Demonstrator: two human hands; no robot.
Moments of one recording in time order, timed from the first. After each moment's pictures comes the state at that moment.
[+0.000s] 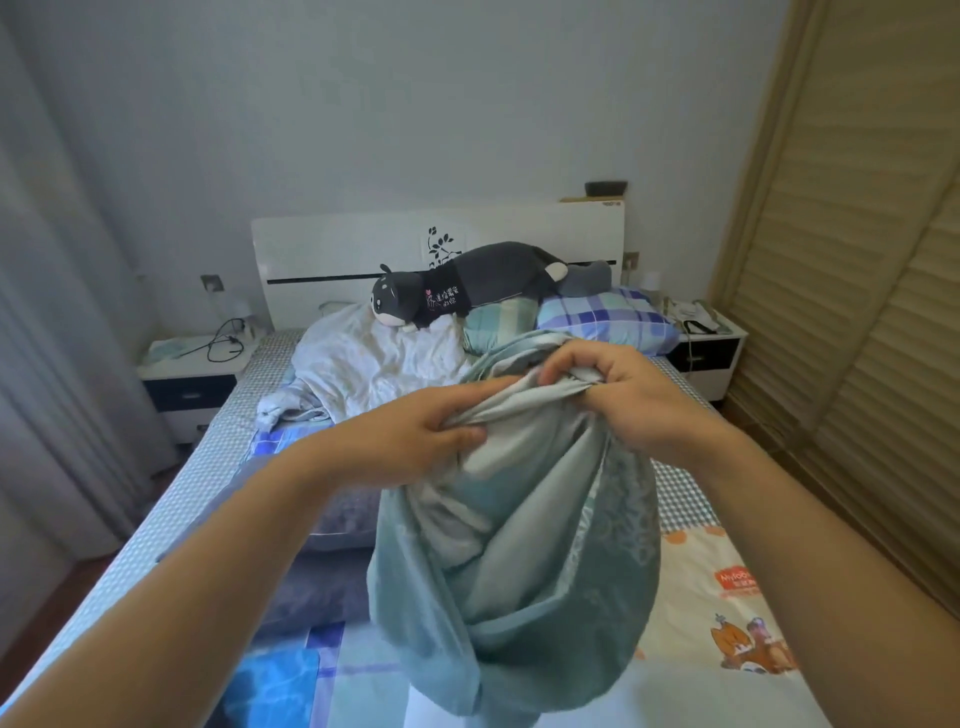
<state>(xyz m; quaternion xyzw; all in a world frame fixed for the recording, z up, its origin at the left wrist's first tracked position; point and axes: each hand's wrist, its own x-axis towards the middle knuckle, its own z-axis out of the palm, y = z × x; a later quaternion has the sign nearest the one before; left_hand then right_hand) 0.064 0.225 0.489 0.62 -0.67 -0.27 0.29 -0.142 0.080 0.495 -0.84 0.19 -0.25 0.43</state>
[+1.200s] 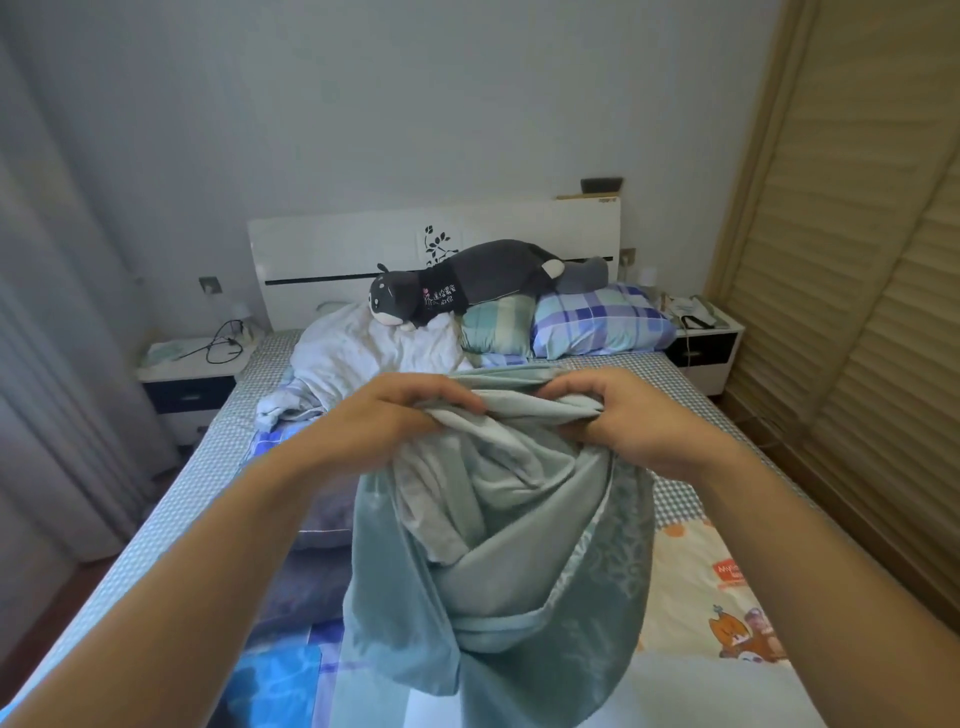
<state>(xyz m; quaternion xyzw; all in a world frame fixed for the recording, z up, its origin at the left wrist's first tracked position) 0.060 0.239 0.489 0.62 -0.55 -0.34 0.45 -0.154 0.079 0.473 -0.84 0.20 -0.21 0.46</state>
